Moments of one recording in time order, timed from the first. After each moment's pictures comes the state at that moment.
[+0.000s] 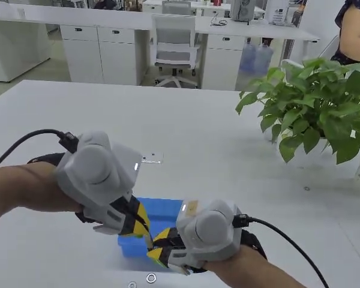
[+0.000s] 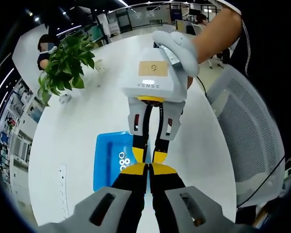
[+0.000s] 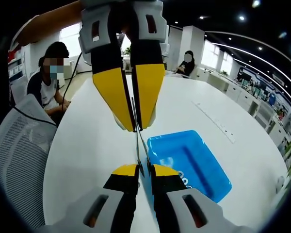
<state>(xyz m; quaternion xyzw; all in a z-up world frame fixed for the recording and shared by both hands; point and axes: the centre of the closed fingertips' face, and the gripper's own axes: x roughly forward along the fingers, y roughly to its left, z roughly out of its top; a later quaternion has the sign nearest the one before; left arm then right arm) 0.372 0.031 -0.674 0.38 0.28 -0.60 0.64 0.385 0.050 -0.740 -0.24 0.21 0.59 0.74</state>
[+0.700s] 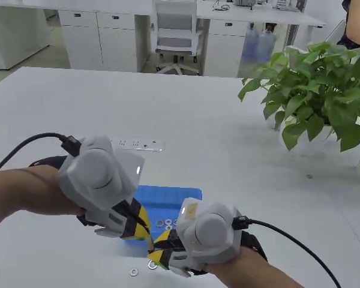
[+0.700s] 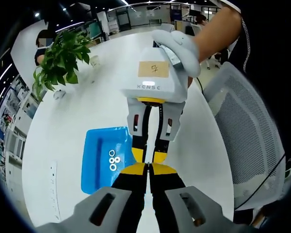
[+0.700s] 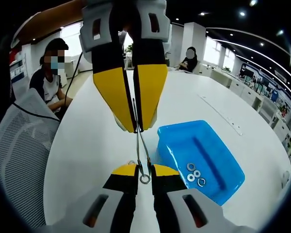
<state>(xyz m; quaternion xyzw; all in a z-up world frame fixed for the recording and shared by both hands) 0.360 0.030 -0.697 0.37 0.29 -0.61 0.64 0.369 0.049 -0.763 -0.24 0.23 0.60 0.73</state>
